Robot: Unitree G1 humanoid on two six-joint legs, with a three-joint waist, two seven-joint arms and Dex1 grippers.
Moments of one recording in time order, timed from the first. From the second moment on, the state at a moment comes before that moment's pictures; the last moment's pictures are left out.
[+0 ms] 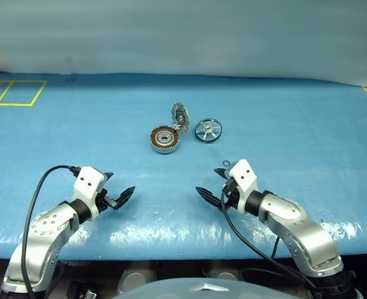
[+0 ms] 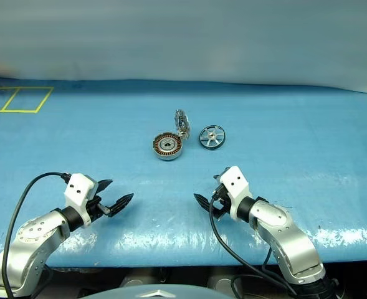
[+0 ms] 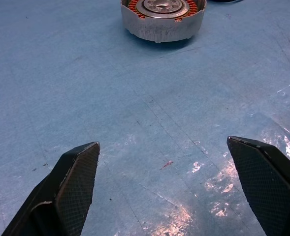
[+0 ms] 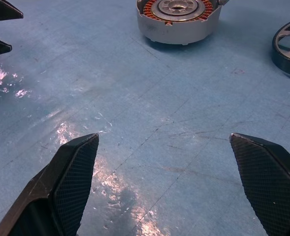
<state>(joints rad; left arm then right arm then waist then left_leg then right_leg) 0.24 0.54 0.12 -0.48 -0.33 0.56 -0.55 0.06 -0.47 0.14 -0.53 0.31 0.66 0.52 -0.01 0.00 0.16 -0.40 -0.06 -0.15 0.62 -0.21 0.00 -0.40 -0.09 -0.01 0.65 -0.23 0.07</state>
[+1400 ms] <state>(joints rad) 0.10 0.63 0.01 -0.47 -0.35 0.53 -0.74 0.06 -0.47 0.15 -0.54 0.32 0.66 0.52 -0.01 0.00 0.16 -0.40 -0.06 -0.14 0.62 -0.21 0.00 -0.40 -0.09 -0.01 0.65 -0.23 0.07</state>
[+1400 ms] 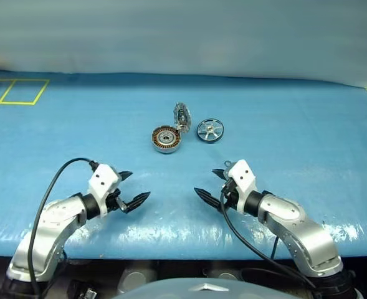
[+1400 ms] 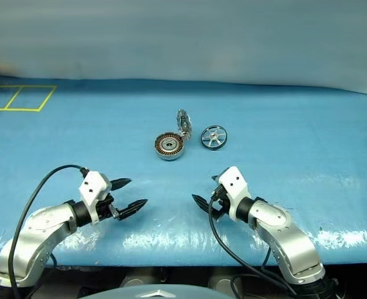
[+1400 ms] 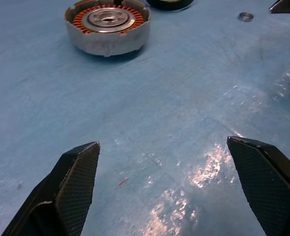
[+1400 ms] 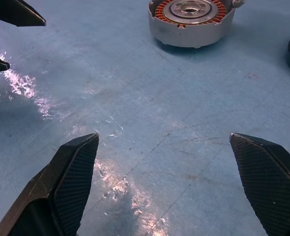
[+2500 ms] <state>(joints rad) -1.24 0.54 -0.63 0.87 0.26 0.02 -1.59 0.15 -0.38 0.17 -0.57 0.28 0.58 0.43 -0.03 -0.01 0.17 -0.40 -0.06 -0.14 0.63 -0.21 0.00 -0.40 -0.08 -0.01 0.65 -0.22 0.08</state>
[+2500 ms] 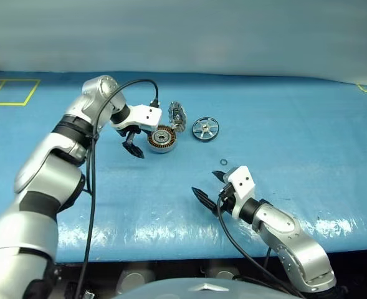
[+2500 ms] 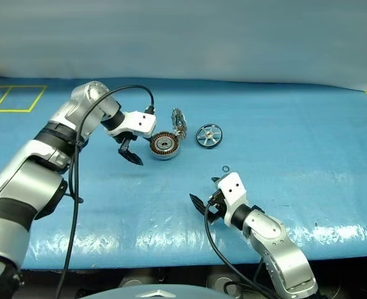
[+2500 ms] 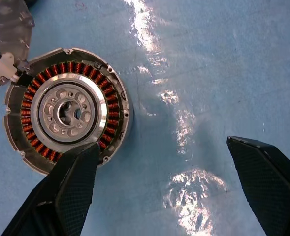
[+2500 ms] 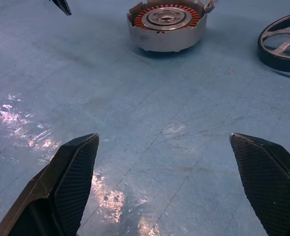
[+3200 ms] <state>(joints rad) -1.39 0.35 -0.68 1.13 0.48 -0.09 -1.58 0.12 -0.41 0.17 -0.56 0.28 0.58 0.46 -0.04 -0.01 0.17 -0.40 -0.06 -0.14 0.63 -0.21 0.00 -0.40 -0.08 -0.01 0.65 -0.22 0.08</state>
